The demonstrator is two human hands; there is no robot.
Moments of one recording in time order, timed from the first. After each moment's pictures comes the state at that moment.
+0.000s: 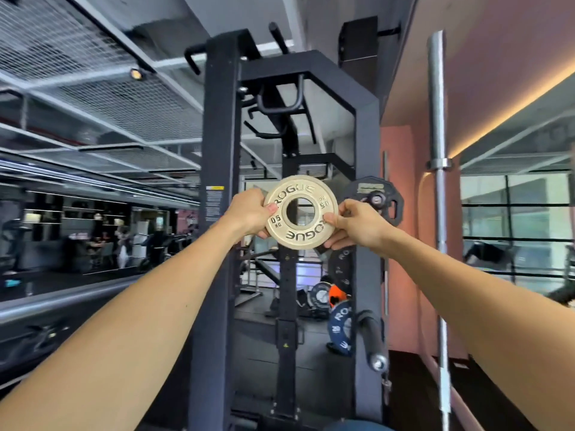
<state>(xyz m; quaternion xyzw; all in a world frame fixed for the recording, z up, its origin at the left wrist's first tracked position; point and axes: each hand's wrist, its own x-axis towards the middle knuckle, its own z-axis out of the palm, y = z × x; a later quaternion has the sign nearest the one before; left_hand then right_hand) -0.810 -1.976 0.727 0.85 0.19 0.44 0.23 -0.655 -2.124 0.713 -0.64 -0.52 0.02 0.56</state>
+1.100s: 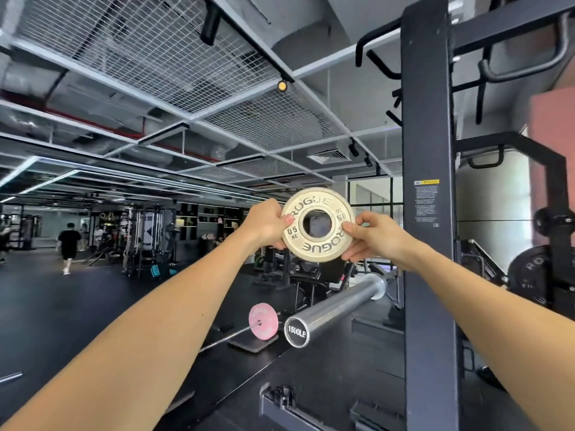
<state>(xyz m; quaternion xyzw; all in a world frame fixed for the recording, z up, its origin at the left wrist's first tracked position) -1.170 -1.603 0.704 0.82 0.34 0.43 0.17 -0.971 -1.703 0.688 -0.57 -0.61 0.13 0.53</state>
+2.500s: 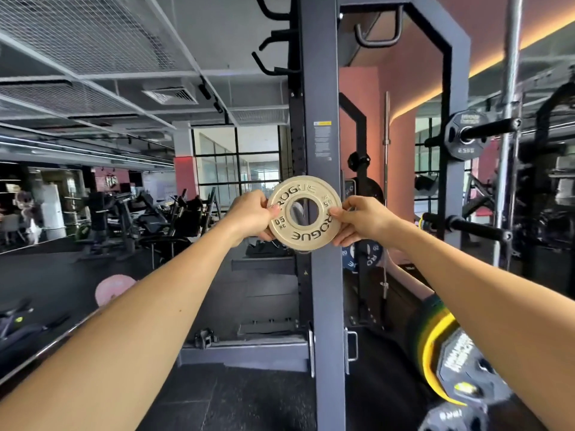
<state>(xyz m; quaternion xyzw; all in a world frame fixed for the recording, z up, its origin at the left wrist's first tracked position) -1.217 -1.535 0.600 0.88 0.11 0.28 0.35 -1.120 -1.738 0.585 -0.75 -0.36 0.04 0.56</state>
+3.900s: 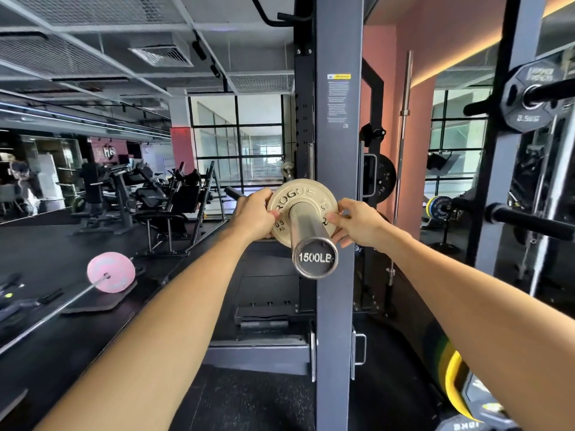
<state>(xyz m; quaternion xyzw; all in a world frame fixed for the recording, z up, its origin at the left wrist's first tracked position) -1.022 -1.425 0.538 0.90 0.13 0.33 0.26 -0.933 -1.630 0.533 -0.80 -0.34 0.01 0.49</state>
